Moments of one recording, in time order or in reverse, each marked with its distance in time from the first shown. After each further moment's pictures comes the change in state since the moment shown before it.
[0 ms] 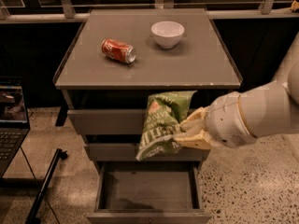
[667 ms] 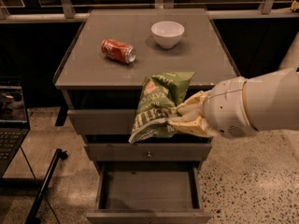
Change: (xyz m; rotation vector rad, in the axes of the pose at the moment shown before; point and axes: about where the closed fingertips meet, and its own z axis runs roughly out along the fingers) arm -0.047 -0.010 -0.027 0.145 -0.053 -0.032
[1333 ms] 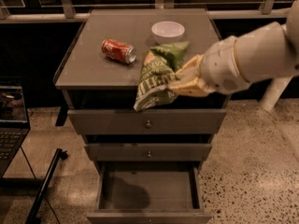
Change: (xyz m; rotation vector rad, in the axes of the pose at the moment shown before) arm -0.021 -0.076 0.006 0.010 0.003 -0.081
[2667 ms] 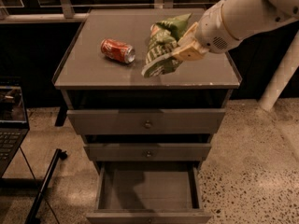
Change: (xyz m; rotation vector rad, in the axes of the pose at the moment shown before) arm -0.002 -0.102 0.014 0.062 0.101 -0.004
